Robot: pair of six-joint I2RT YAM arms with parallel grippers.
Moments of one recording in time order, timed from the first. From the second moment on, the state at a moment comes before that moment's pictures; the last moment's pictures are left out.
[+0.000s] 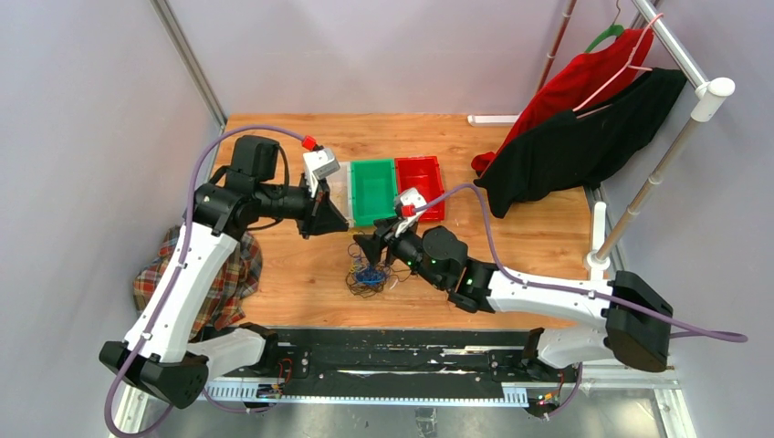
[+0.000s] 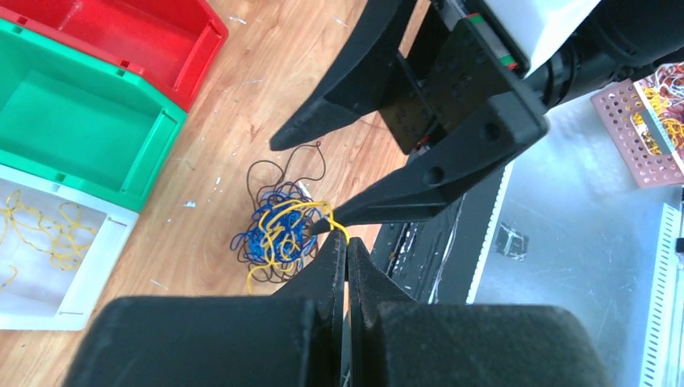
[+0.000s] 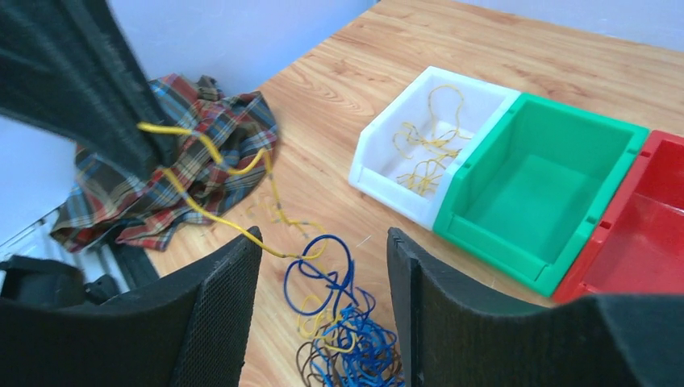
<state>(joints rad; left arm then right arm) -0.34 1.13 1.37 -0.99 0.84 0.28 1.14 1.27 0.75 0.51 0.28 0.23</state>
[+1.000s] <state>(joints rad) -0.34 1.10 1.55 -1.03 0.90 0.26 1.14 1.62 0.80 0.63 0.41 0.23</state>
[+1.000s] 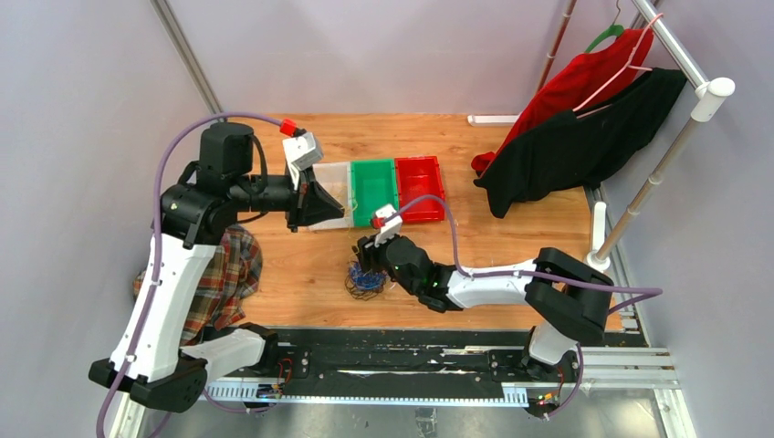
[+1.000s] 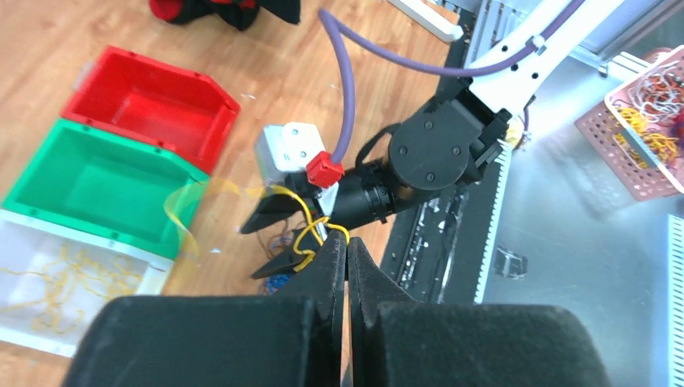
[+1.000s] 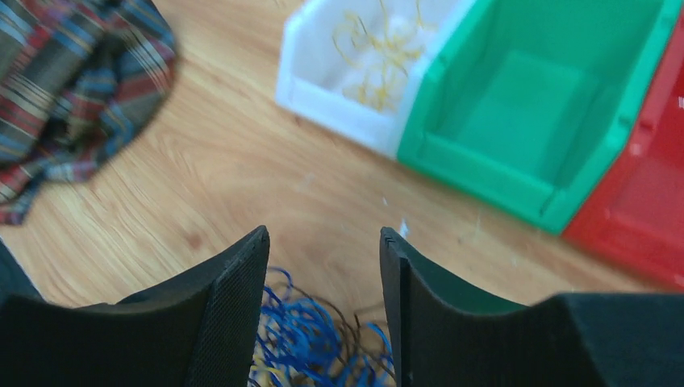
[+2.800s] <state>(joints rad) -0.34 1.10 1.92 -1.10 0.65 0.32 1.07 1.66 0.85 0.57 0.07 0.22</state>
